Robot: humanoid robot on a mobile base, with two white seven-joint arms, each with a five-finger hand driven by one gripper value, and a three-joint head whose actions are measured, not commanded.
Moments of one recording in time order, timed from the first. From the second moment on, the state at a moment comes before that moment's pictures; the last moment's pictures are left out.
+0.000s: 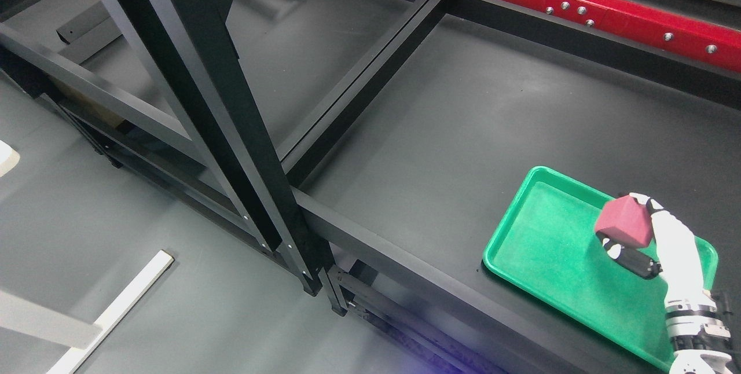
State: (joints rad) left arm 0.00 0.00 0.06 -0.08 0.00 -0.10 -0.08; right arm 0.18 -0.21 -0.11 -1.57 0.65 -0.19 -0.12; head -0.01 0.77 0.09
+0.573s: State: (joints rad) left arm 0.00 0.00 0.06 -0.08 0.00 -0.10 -0.08; right arm 0.19 -0.17 -0.18 -1.61 0.62 -0.21 -0.13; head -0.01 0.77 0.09
